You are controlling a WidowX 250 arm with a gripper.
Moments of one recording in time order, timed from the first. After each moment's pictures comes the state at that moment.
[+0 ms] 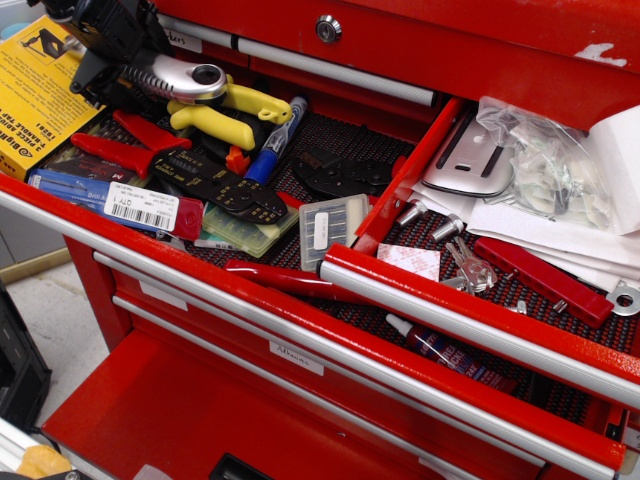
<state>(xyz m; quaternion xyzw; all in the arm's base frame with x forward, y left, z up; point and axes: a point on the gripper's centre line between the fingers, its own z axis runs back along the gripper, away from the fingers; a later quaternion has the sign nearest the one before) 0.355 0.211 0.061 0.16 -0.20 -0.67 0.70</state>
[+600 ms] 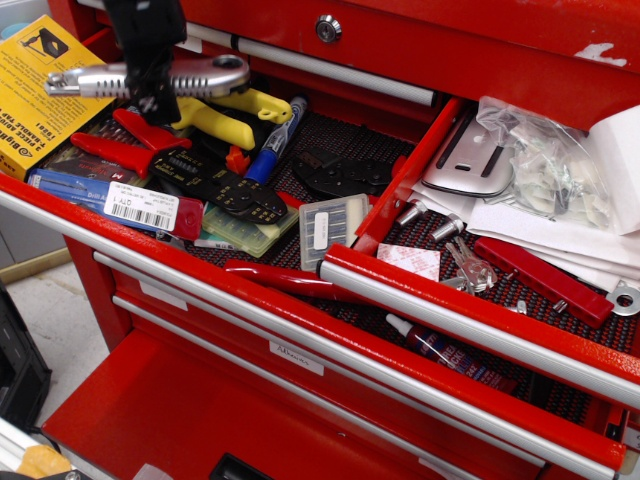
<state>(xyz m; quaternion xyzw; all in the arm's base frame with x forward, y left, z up) 0.319 0.160 0.089 0.03 -0.08 -0.38 0.92</state>
